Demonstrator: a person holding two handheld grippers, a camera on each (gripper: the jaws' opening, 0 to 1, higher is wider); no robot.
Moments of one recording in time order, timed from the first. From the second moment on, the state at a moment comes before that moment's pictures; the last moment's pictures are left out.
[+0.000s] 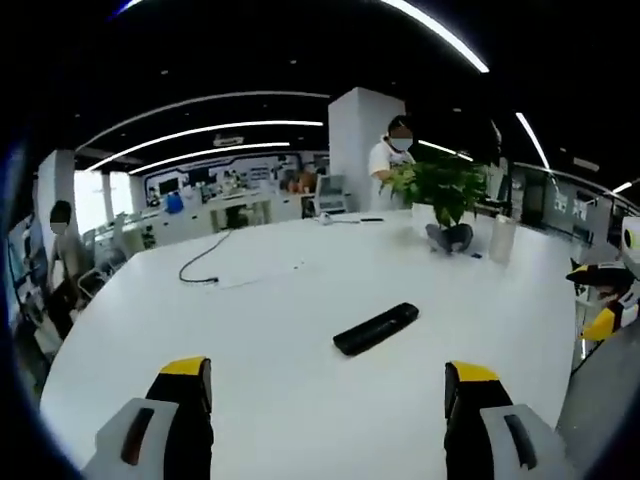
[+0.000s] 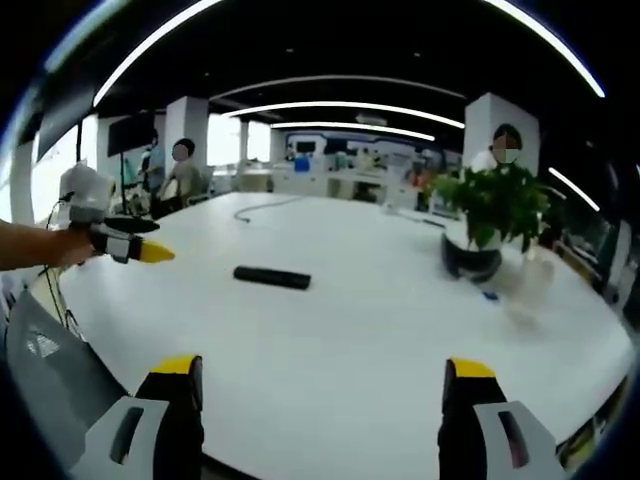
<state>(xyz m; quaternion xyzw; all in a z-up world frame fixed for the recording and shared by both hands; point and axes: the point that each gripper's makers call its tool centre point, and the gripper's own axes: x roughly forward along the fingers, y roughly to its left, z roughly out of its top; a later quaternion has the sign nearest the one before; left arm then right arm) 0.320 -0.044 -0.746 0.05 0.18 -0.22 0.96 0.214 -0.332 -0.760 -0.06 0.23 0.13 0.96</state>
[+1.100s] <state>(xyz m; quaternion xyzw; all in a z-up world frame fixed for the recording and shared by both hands) 0.232 0.037 -0.734 0.05 0.11 -0.06 0.99 0.213 -0.332 -0.759 -0.07 0.23 0.13 0.96</state>
